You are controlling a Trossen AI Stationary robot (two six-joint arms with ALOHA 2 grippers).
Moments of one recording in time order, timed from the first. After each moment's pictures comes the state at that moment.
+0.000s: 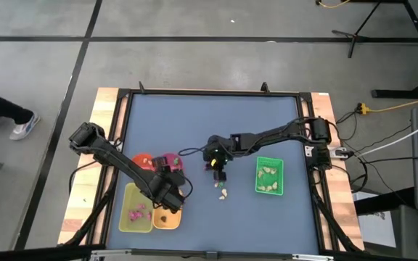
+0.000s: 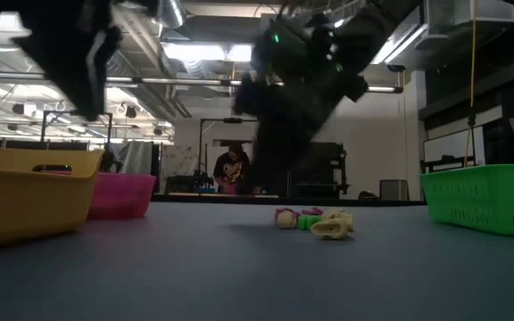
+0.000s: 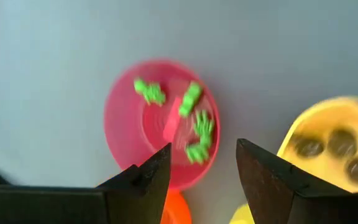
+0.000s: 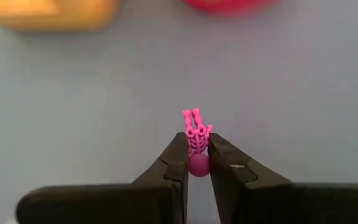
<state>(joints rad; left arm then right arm) -0.52 1.76 1.34 -1.24 -0.45 -0.83 -0.01 1.98 1.20 -0.11 -0.29 0.00</state>
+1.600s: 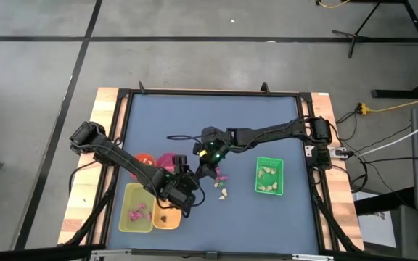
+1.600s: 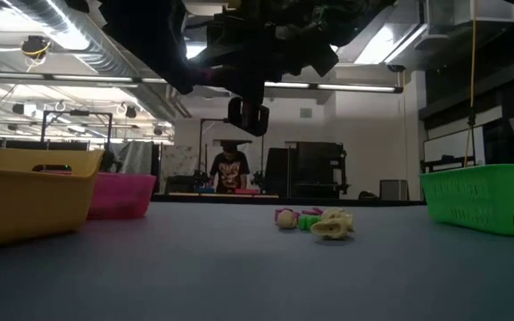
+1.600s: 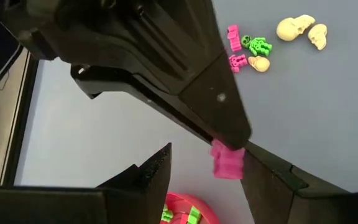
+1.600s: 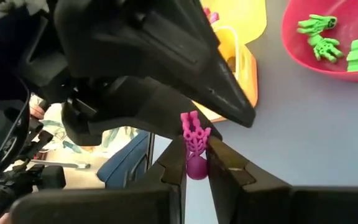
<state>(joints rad) -0.48 1.76 1.38 -0.90 -0.63 -0.43 -0.01 1.98 1.38 -0.01 -0.73 0.57</state>
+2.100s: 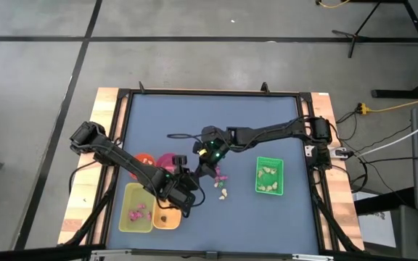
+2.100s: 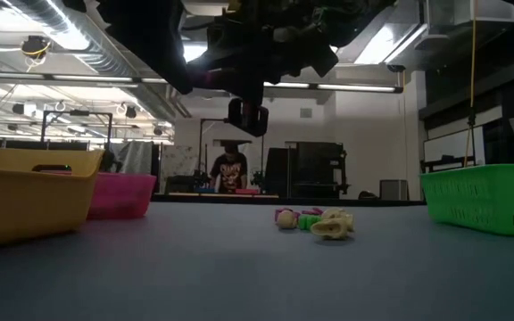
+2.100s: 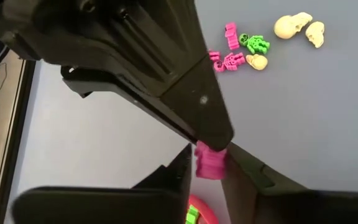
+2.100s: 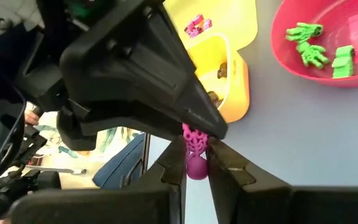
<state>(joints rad) -0.48 1.76 1.38 -0.90 -0.63 -0.43 -0.01 1.98 1.38 -0.01 -0.71 0.57</state>
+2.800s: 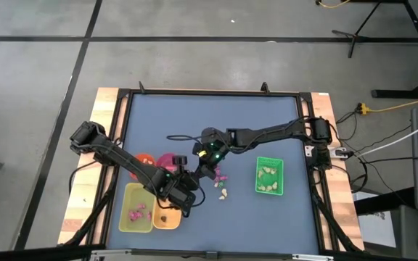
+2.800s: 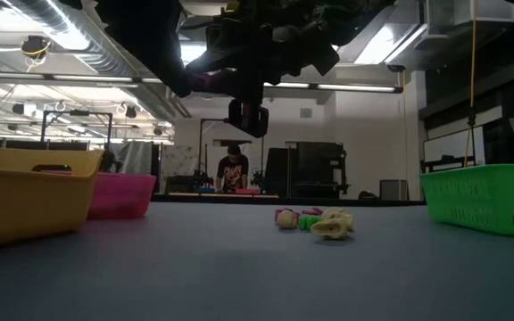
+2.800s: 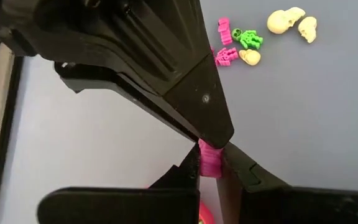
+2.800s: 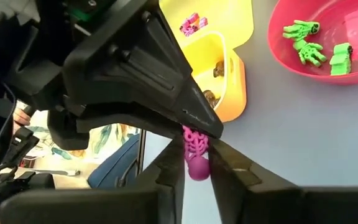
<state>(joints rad) -0.48 1.76 1.38 -0.90 -0.58 -0.43 -0.01 1.98 1.38 -0.01 -0.66 0.57</state>
